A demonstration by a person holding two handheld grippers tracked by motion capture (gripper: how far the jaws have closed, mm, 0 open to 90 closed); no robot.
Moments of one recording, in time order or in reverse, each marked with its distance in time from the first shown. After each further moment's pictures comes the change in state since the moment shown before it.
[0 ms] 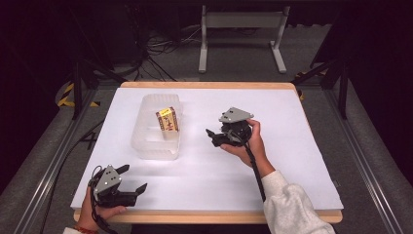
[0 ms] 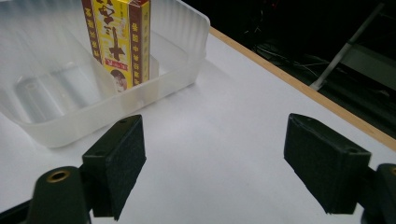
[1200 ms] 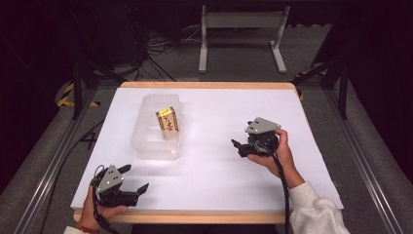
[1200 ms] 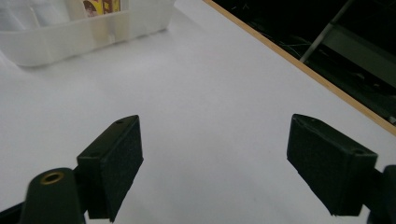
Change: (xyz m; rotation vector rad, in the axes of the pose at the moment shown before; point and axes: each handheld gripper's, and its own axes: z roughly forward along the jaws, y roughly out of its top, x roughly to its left) left arm -0.002 0.002 0.003 0.013 -0.009 0.013; right arm -0.028 -0.045 -0.050 0.083 -0.051 -0.049
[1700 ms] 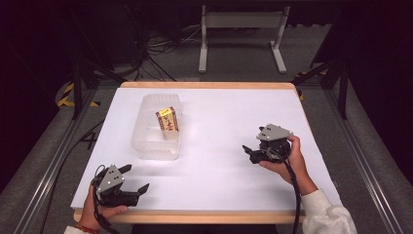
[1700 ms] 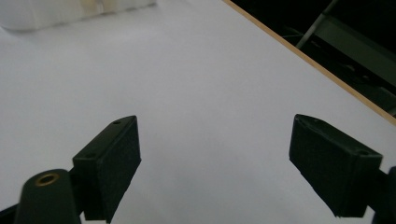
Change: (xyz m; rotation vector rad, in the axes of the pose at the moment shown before) left arm -0.001 0.001 0.001 0.001 -0.003 0.003; right arm -0.009 -0.026 -0.020 0.032 -0.024 -0.015
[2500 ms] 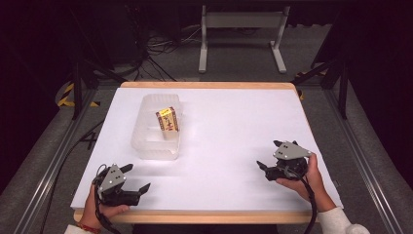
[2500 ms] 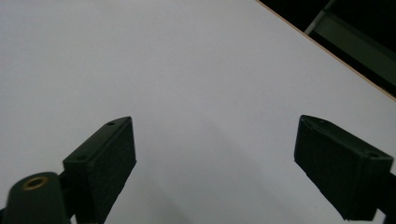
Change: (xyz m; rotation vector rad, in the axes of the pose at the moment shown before) left arm -0.001 0.002 0.003 0.005 -0.006 0.009; right arm 0.001 -0.051 -0.032 -0.006 0.005 -0.027
